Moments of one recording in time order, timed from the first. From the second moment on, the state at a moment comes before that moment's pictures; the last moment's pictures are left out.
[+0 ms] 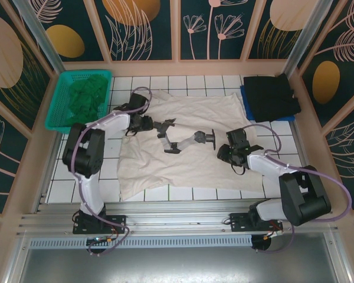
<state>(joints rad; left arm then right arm) -0.34 2.00 1.37 -0.47 0.00 -0.46 0.37 1.35 0.60 -0.31 0.01 0.68</state>
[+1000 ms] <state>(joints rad) -0.18 2.71 2.43 -0.54 0.22 -0.48 0.31 1.29 0.70 -0.50 0.11 0.72</state>
